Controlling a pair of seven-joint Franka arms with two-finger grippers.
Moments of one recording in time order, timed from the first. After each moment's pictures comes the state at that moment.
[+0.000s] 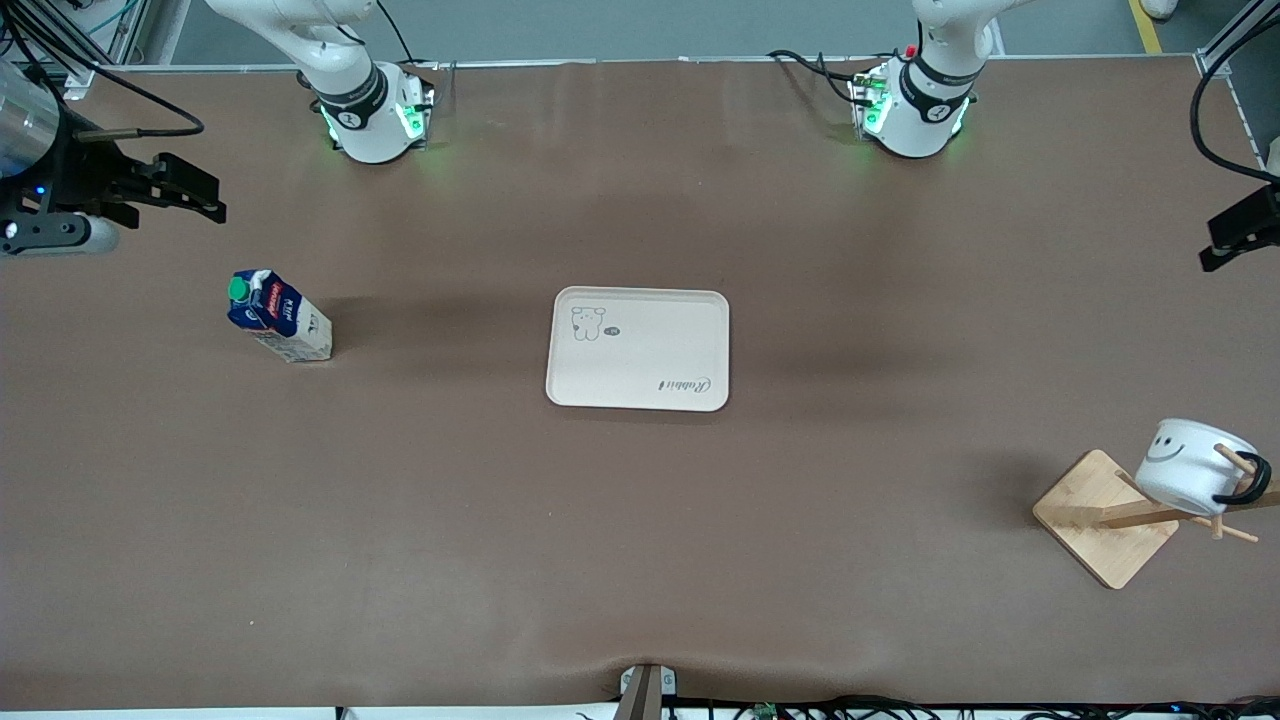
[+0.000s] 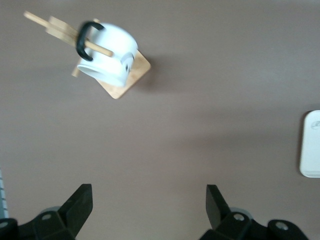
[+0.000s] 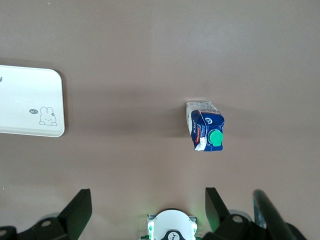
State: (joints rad) left arm 0.30 0.04 -0.25 -1.43 0.03 1.51 0.11; right arm -0.06 -0.02 0.13 -1.52 0.04 1.33 0.04
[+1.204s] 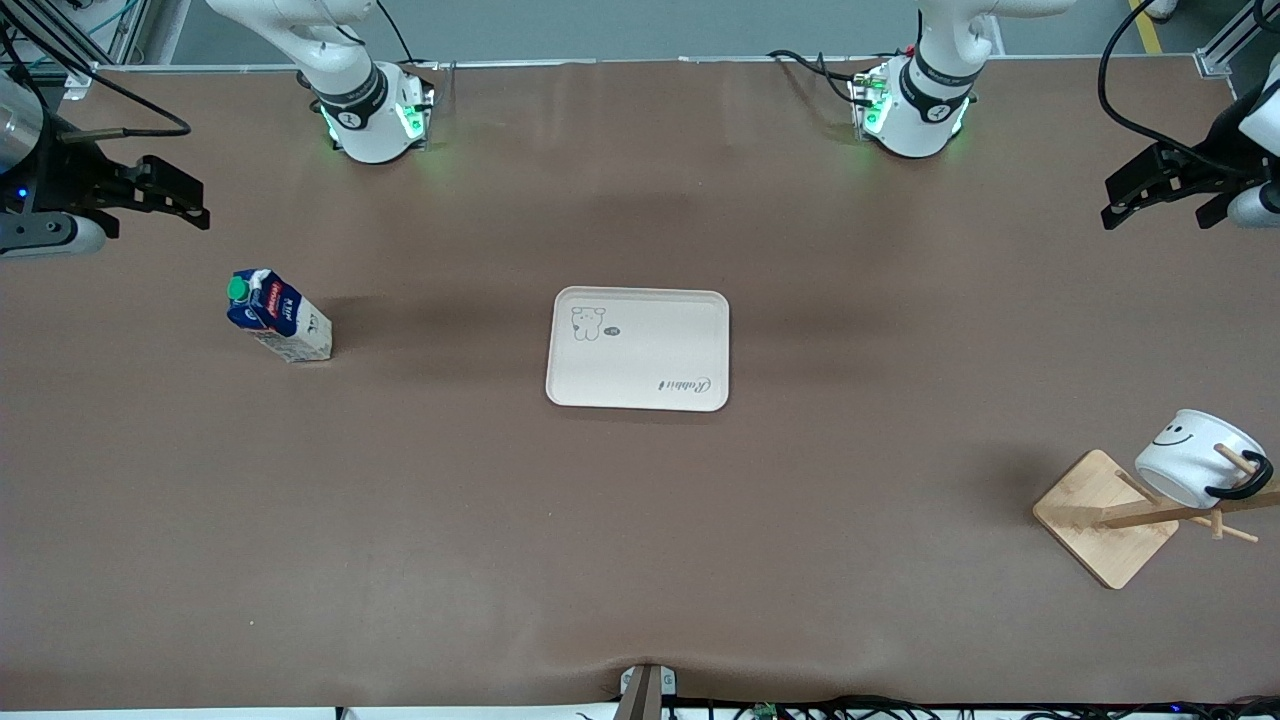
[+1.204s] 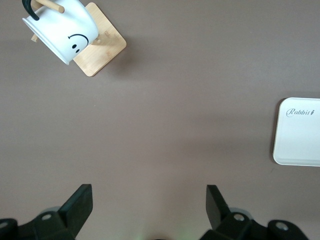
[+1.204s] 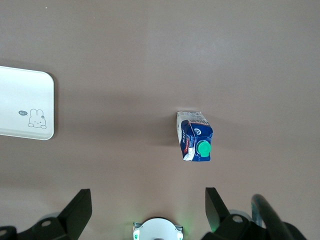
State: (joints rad) left arm -0.12 -0.12 0.07 -1.64 0.01 1.53 -0.04; right arm -0.06 -0.02 0.13 -1.52 0.00 1.36 -0.02
